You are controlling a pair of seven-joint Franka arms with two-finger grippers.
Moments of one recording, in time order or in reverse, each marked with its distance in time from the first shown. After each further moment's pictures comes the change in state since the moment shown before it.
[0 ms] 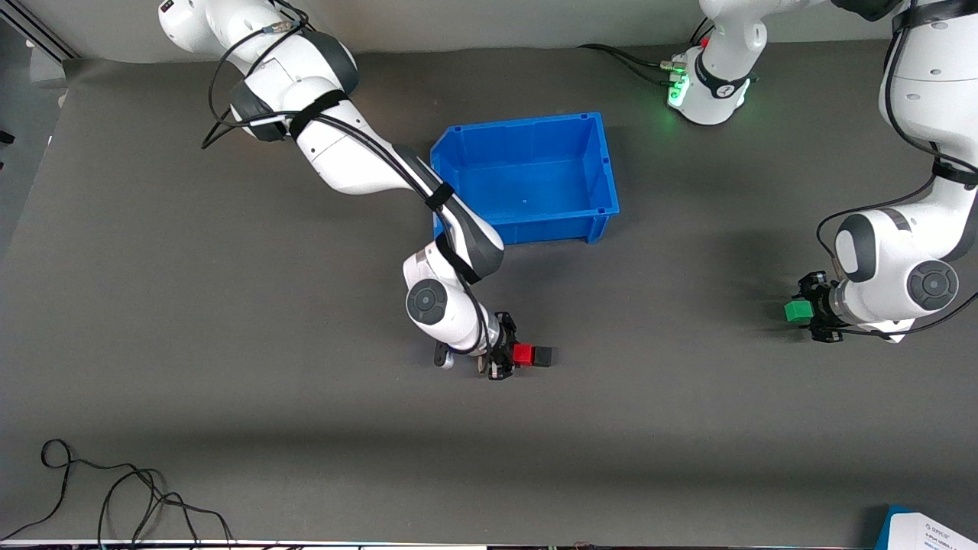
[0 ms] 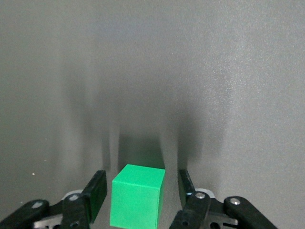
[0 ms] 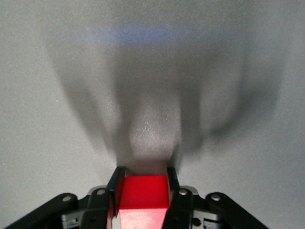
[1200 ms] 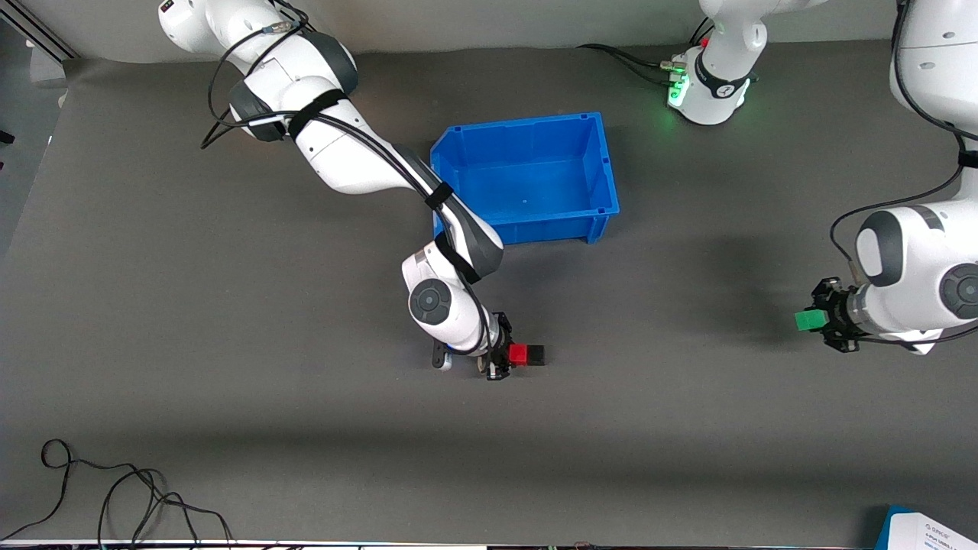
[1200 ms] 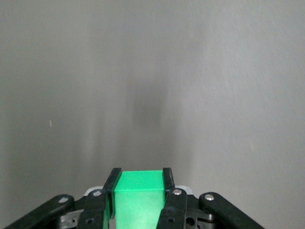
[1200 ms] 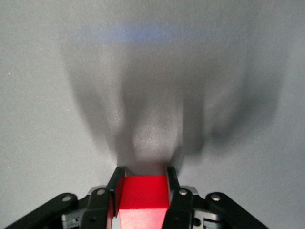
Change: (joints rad) left arm -0.079 -0.064 -0.020 0.141 -0.001 -0.190 -0.105; right arm -0.002 0.000 -0.004 0.022 -0.081 -0.065 0.000
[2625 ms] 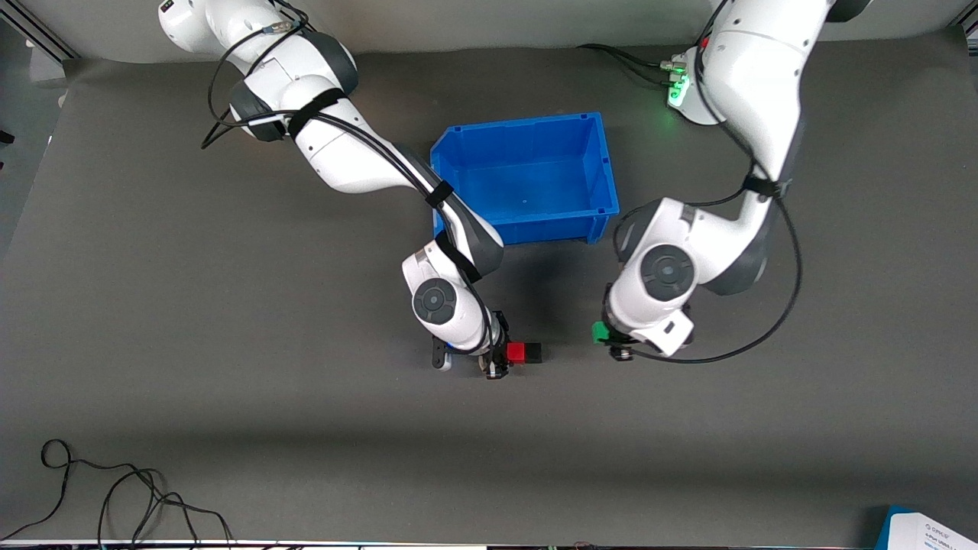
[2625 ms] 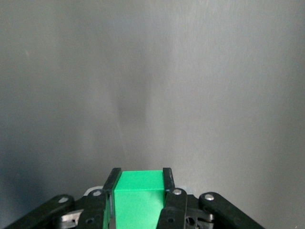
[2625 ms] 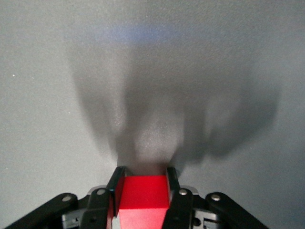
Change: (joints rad) left arm -0.557 0.172 -0.013 0.298 -0.115 0.018 -0.416; right arm 0.001 0.000 0.001 0.005 -0.019 -0.014 0.000
